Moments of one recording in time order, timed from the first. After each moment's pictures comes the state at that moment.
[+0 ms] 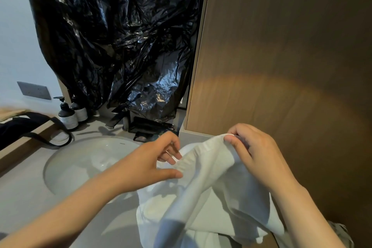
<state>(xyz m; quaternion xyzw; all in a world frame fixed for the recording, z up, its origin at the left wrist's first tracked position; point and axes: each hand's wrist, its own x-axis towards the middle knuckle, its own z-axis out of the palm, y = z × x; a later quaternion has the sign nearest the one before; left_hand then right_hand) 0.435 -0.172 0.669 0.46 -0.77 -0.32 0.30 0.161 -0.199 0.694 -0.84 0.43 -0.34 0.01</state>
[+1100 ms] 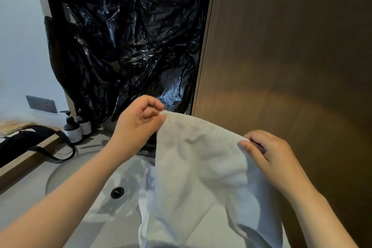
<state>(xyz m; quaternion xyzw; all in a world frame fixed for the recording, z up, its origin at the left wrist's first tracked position) 0.455 -0.214 0.722 0.45 -0.61 -0.26 0.60 0.142 -0.214 0.710 -0.81 0.46 -0.35 0.05</state>
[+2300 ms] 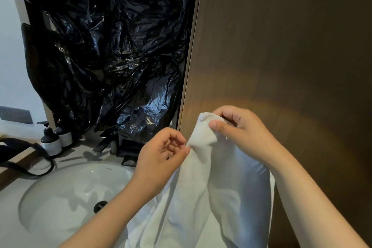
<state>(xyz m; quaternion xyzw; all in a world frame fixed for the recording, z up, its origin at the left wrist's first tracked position) 0.385 -0.189 0.704 0.41 -0.62 -0.32 0.60 0.188 -0.215 0.788 -0.81 0.41 -0.37 0.20</state>
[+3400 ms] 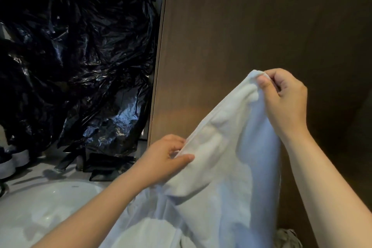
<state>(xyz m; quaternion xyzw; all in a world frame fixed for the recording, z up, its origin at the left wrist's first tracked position) 0.341 -0.218 0.731 0.39 -0.81 -0.22 0.38 0.096 -0.194 0.862 -0.65 0.48 -0.58 -0.15</state>
